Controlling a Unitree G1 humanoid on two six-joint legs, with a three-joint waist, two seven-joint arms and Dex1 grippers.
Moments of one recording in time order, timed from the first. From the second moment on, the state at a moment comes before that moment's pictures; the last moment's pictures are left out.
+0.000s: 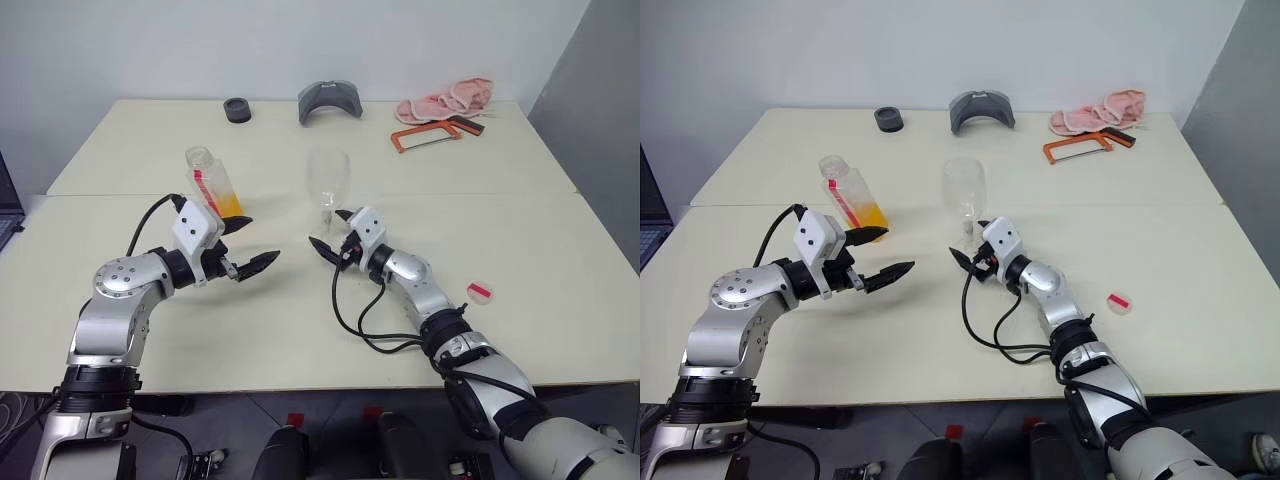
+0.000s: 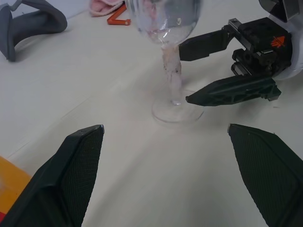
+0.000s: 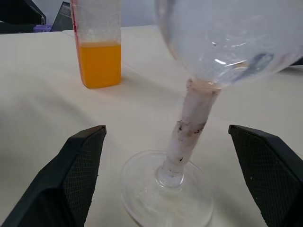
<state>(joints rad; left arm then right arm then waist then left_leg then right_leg) -0.37 0.67 0.11 0.02 -0.31 0.28 -0.92 -0.83 0.00 0.12 0.93 0.02 -0.35 0.57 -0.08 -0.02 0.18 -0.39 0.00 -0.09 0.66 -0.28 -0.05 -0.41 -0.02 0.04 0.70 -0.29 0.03</state>
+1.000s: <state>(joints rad) -0.36 0.67 0.11 0.02 -0.31 0.26 -0.93 -0.81 0.01 0.10 0.90 0.03 -0.25 0.53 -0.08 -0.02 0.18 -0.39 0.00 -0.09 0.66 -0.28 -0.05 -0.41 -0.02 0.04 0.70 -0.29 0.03</state>
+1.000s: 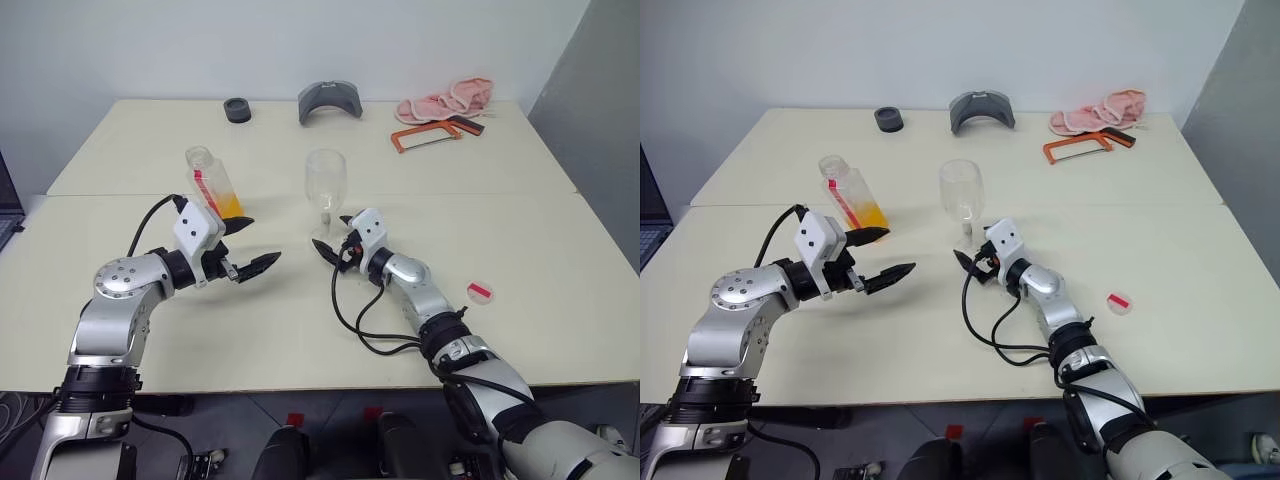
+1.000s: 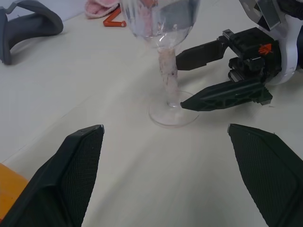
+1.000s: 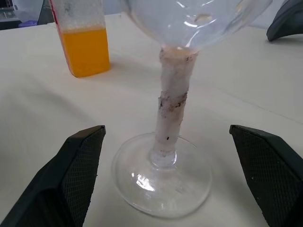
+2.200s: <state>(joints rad) -0.22 0.57 0.21 0.13 -0.22 0.16 -0.56 -0.27 -0.28 0.19 -0.13 0.18 0.21 0.73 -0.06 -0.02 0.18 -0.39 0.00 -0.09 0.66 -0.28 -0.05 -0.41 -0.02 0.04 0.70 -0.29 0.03</state>
